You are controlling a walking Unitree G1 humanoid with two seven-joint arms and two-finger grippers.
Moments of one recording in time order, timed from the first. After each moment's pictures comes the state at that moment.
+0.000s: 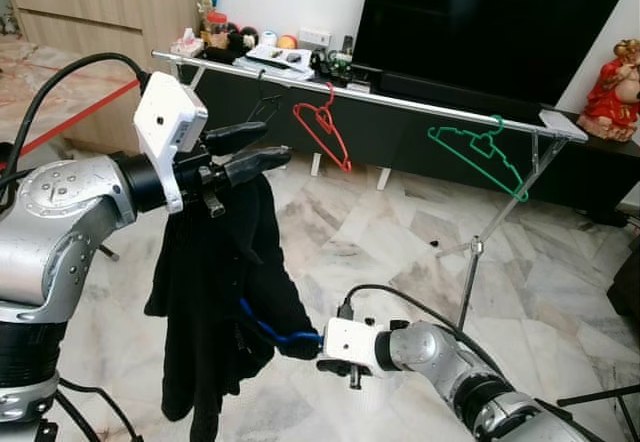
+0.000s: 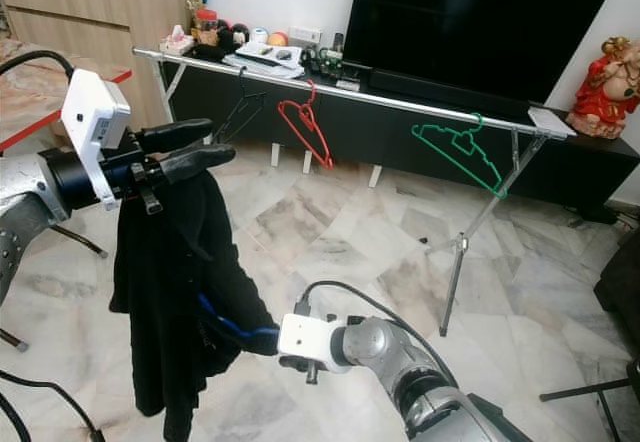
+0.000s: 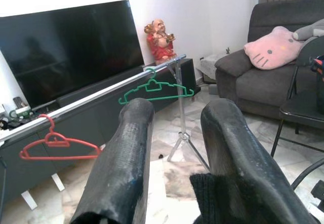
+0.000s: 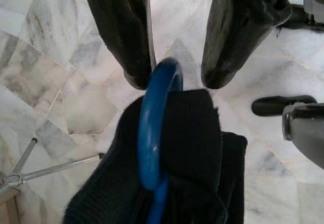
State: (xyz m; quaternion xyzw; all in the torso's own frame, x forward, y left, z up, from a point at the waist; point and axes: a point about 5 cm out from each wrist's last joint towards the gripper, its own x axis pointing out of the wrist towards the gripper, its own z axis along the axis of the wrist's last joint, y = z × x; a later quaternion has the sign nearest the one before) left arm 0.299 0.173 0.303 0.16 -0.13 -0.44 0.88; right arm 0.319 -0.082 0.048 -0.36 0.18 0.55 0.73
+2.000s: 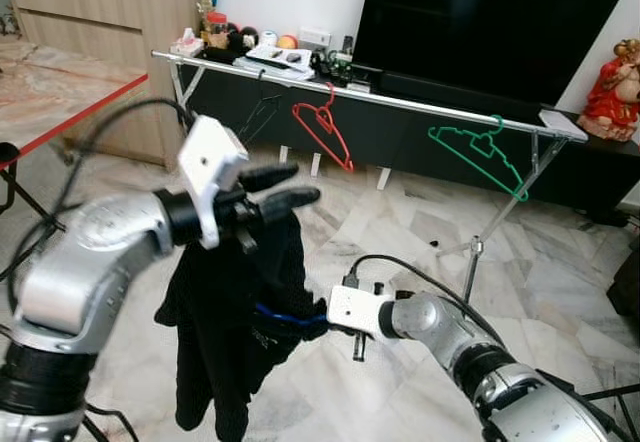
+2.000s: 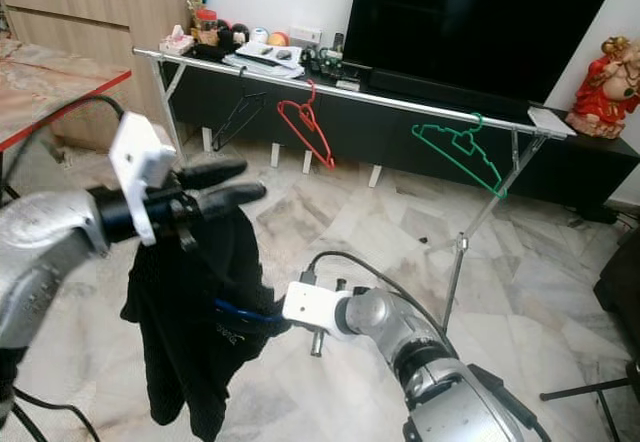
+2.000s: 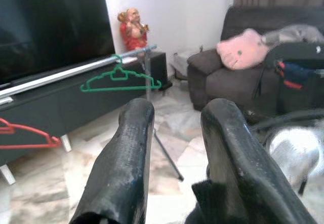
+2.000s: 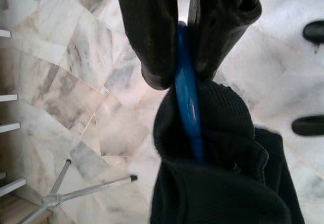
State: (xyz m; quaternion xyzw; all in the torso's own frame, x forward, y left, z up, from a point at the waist) left arm 0.294 0.134 0.263 0.10 -0.09 -0.48 0.87; right arm 0.348 -0.089 0.077 -0.42 0.19 0.49 0.74
